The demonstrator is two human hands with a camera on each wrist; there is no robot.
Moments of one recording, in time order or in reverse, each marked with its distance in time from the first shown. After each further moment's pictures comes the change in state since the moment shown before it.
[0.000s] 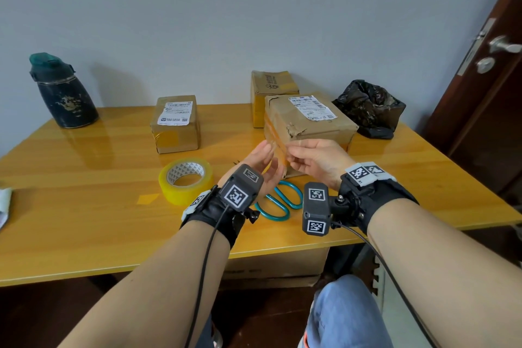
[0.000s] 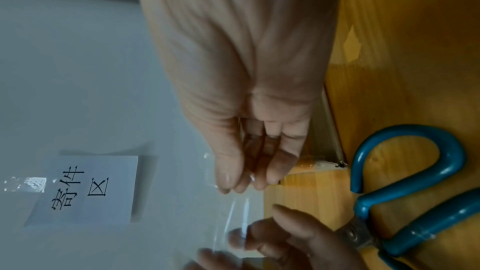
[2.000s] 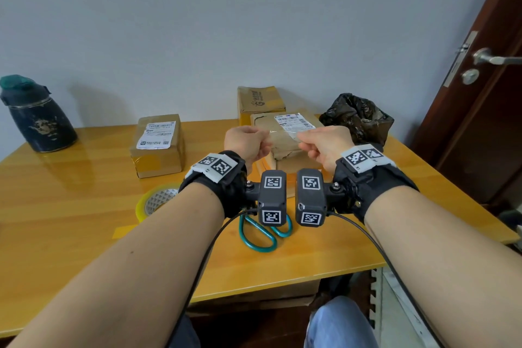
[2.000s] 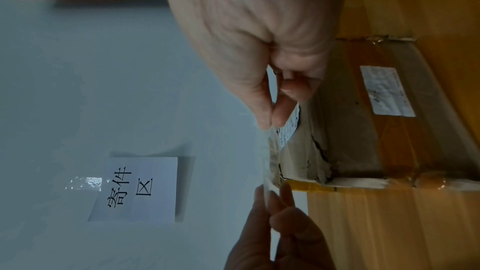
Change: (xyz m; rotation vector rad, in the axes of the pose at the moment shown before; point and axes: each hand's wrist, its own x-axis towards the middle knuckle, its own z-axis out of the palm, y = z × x) left_hand 0.041 0.032 0.094 0.845 0.383 0.438; right_hand 0.046 -0.061 -0.023 -0.179 0.458 -0.022
